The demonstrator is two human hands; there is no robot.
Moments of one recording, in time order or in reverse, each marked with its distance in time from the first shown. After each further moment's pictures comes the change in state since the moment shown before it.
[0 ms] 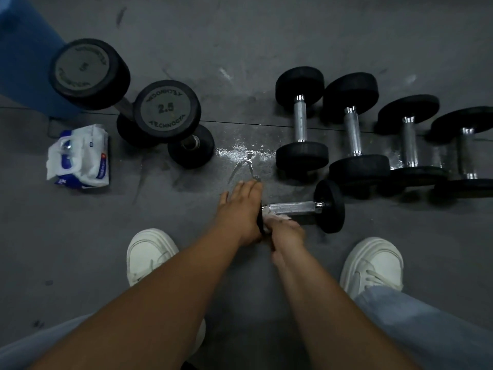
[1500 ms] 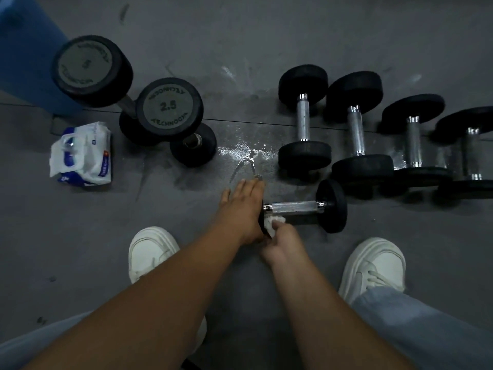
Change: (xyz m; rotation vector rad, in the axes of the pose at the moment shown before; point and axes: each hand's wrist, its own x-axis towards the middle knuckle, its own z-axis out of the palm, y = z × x) left_hand 0.000 0.001 -0.005 0.014 -0.028 0.004; right_hand -0.008 -0.001 0.011 0.454 -0.068 0.303
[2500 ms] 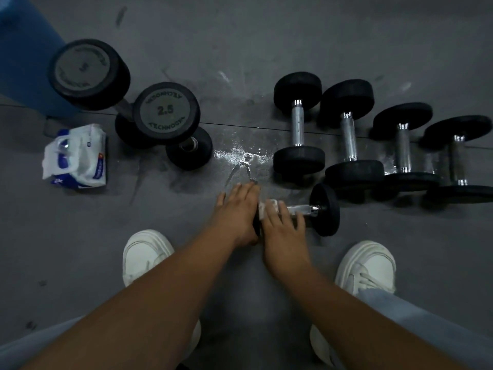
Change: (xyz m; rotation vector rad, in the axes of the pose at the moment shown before) left_hand 0.003 -0.004 0.004 0.000 0.003 0.007; right_hand 0.018 -0.016 -0.047 -2.214 0.140 -1.434
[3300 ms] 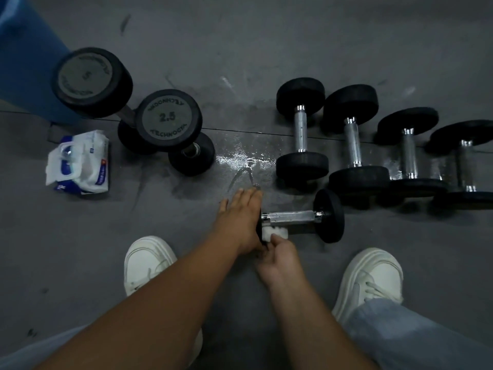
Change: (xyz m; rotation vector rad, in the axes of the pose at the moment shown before) left_hand 0.002 0.000 0.001 -0.012 0.013 0.002; right_hand 0.019 -0.040 -0.004 2.324 -0.078 1.363
